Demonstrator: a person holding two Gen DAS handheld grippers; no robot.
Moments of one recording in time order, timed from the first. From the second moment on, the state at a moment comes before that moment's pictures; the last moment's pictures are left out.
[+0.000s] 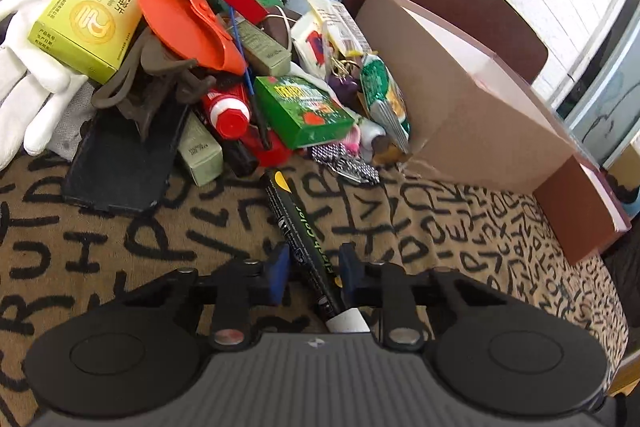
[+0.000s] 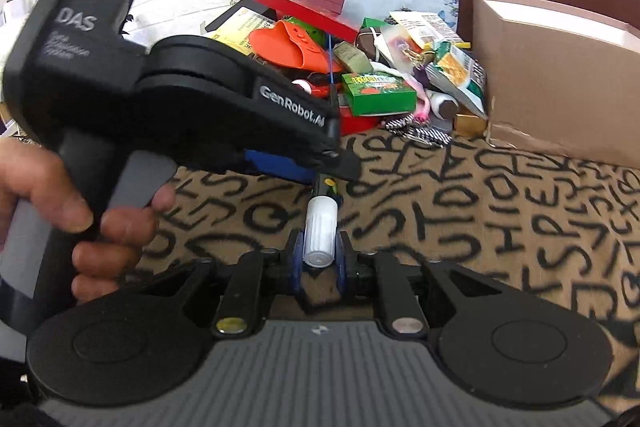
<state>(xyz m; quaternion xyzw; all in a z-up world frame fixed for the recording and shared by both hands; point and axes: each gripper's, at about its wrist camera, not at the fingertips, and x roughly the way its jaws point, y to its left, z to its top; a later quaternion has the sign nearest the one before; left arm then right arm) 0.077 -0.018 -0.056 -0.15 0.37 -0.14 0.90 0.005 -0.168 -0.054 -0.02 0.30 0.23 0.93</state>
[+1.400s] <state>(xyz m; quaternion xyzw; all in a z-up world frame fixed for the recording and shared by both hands) 0.063 -0.042 -0.044 -0.13 0.37 -0.14 0.91 0.015 -0.165 -0.050 -0.01 0.29 0.21 0.93</state>
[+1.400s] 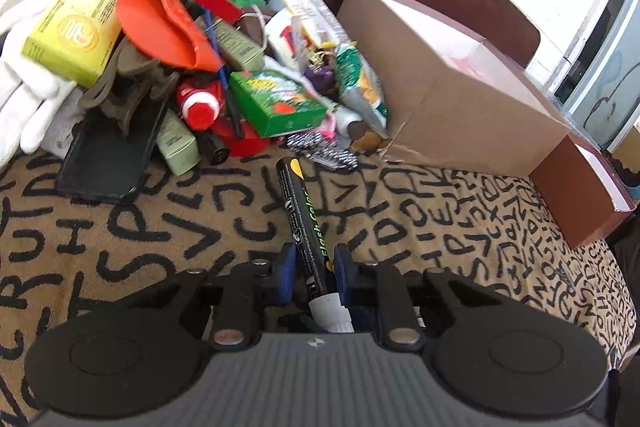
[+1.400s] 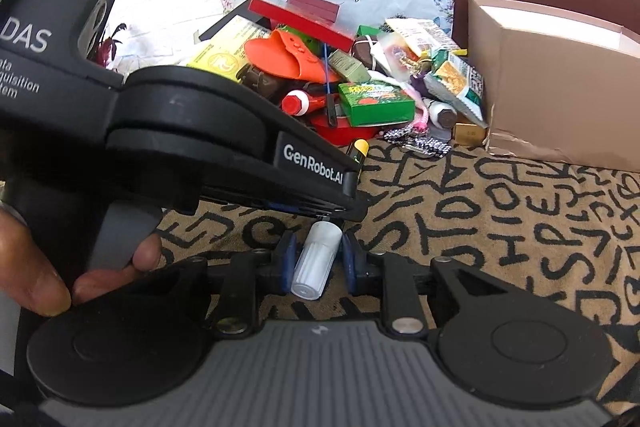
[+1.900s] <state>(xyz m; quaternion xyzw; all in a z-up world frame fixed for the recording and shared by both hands) 0.088 -0.099 0.052 -0.08 0.25 -0.20 0.95 0.034 -0.215 0.030 -0.01 0.16 0.17 0.97</state>
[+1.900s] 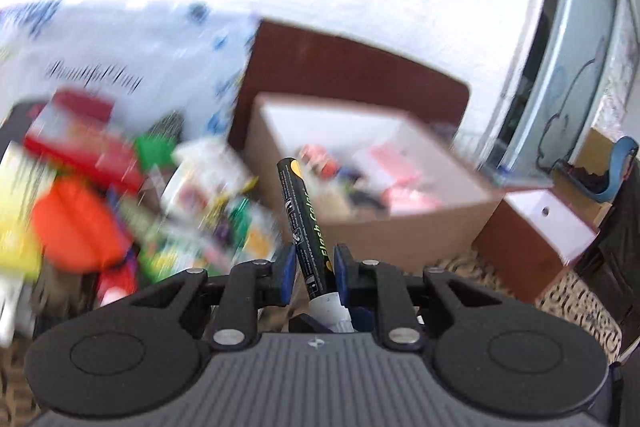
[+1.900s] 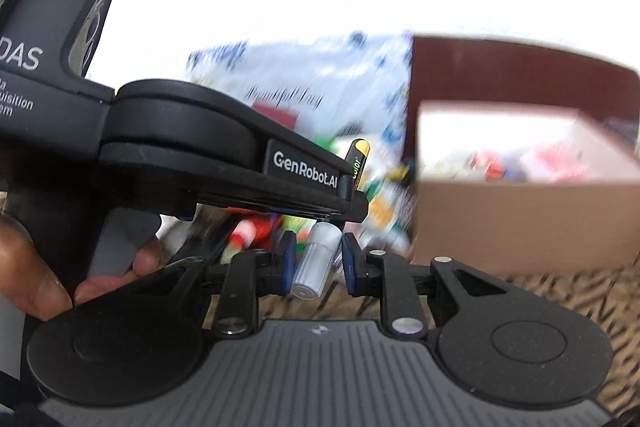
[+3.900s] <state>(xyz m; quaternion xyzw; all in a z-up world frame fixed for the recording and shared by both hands) 0.110 -0.118 0.046 0.00 0.29 -0.16 0.94 0.080 -0.242 0.036 -0.04 0.19 0.07 0.98</state>
